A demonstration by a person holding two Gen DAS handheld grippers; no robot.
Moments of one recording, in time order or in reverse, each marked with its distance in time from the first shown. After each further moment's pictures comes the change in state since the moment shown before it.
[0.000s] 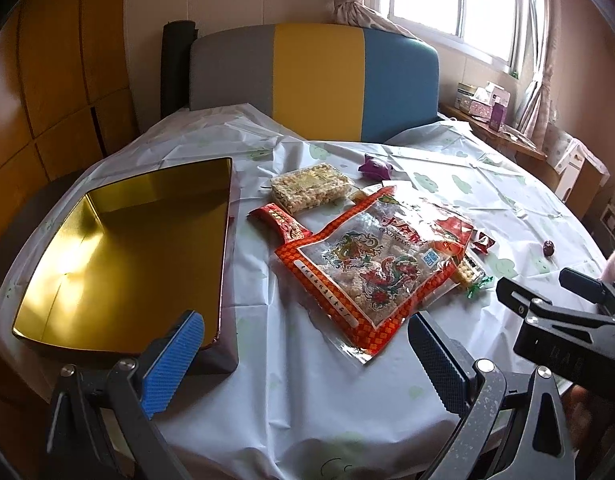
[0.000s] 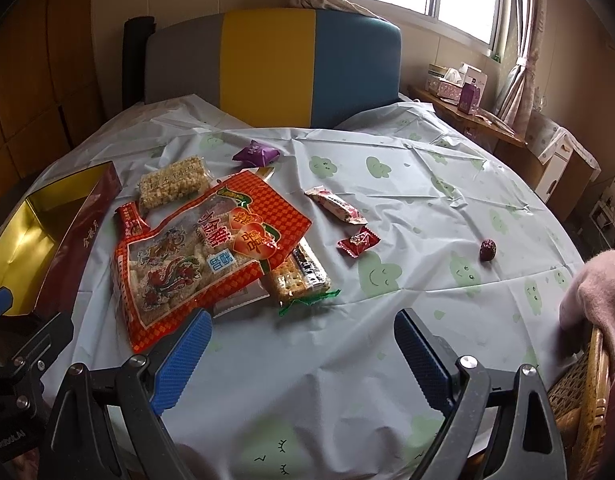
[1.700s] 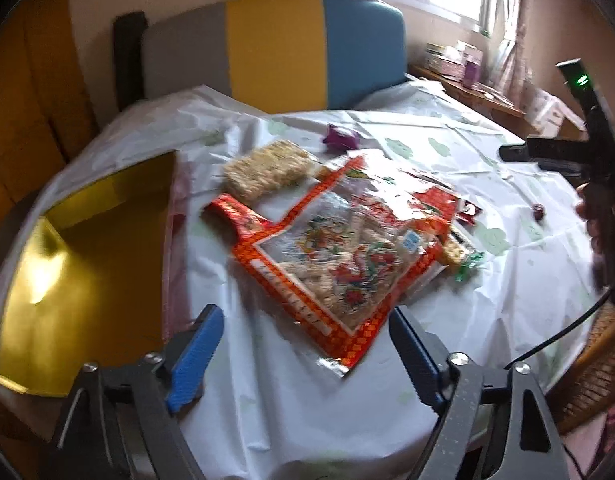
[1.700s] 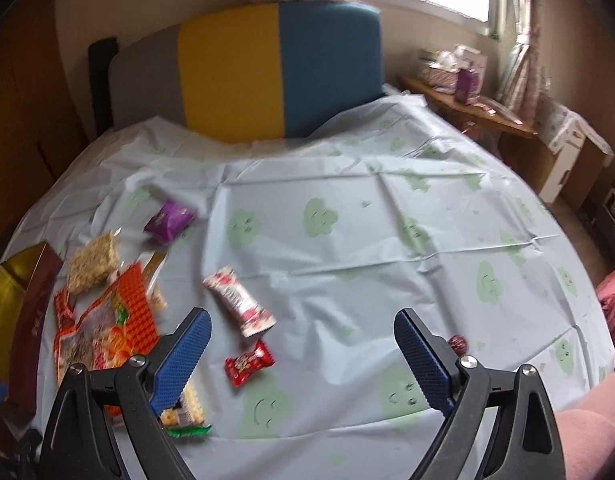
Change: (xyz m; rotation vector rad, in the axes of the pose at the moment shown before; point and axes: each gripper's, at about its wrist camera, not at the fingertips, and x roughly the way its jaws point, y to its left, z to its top) left arm 0.040 -0.022 0.020 0.123 0.130 -0.105; right arm 0.081 -0.124 0.106 0.052 0.057 0.075
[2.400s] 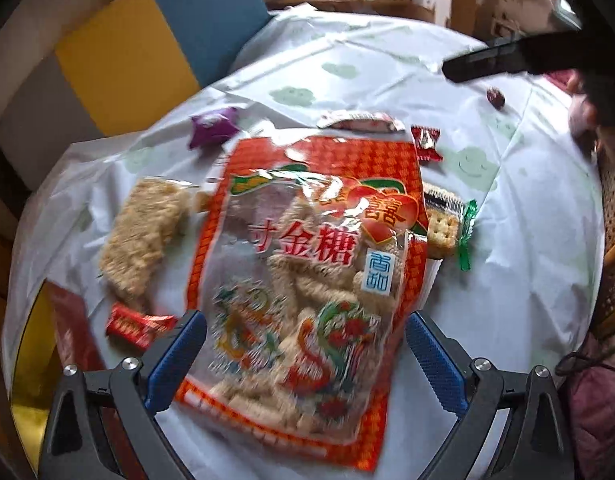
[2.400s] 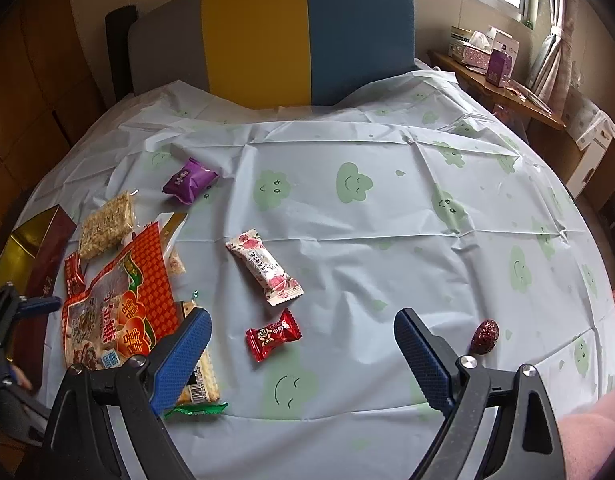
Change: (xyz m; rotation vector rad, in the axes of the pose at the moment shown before) left arm 0.096 -0.057 0.054 0.537 0.187 -0.135; right arm 0.016 0.012 -0.005 -0.044 0.100 0.058
